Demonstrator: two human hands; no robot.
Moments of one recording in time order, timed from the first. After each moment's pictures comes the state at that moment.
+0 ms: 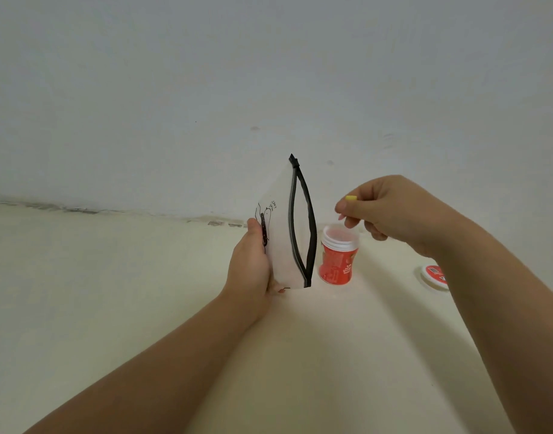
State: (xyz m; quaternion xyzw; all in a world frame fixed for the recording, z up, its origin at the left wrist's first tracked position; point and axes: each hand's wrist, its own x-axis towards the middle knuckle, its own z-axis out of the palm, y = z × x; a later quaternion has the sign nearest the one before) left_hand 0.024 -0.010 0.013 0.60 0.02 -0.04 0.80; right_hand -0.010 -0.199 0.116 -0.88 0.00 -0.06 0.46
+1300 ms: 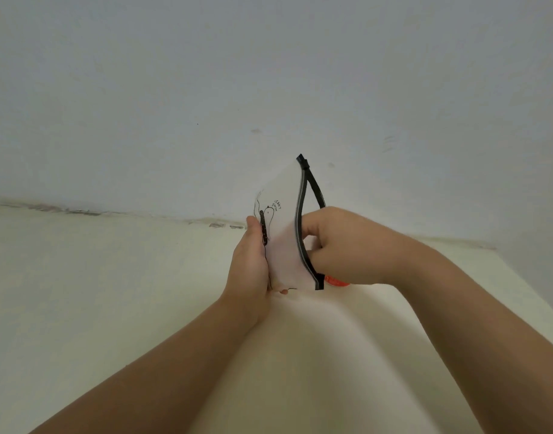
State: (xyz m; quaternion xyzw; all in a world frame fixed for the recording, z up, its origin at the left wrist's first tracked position) left_hand 0.013 -0.008 0.021 0.58 -0.04 -0.04 0.81; right_hand -0.037 -0.144 0.113 -0.93 -0.23 0.01 0.28
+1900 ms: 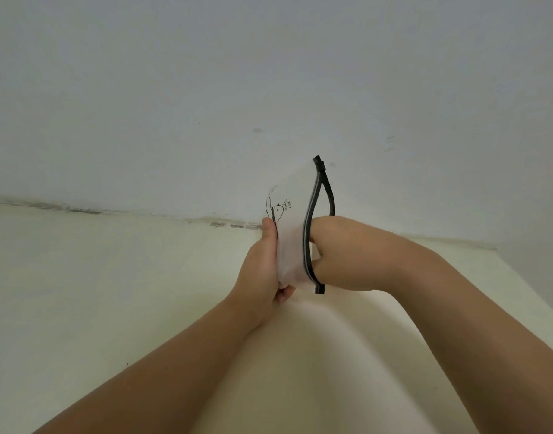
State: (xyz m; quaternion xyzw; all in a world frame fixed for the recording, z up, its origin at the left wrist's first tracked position) left_hand 0.006 -0.014 0.024 0.66 -0.03 -0.07 0.75; right_hand -0.032 -0.139 0.103 -0.96 -0.22 0.00 0.19
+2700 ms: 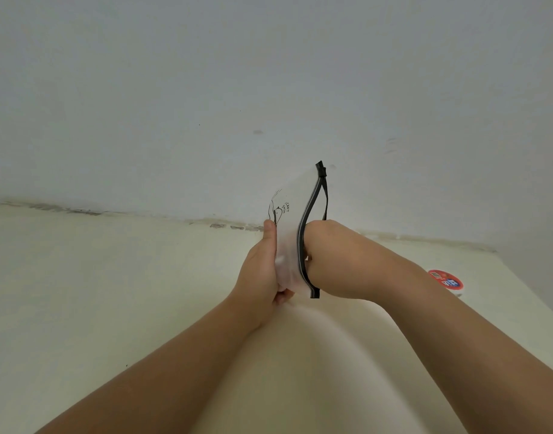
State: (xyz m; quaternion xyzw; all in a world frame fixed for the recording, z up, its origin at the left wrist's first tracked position) left_hand 0.004 -0.018 0.028 0.66 0.03 -0.06 0.75; right_hand -0.018 -0.129 0.084 -0.98 -0.15 -0.03 0.14
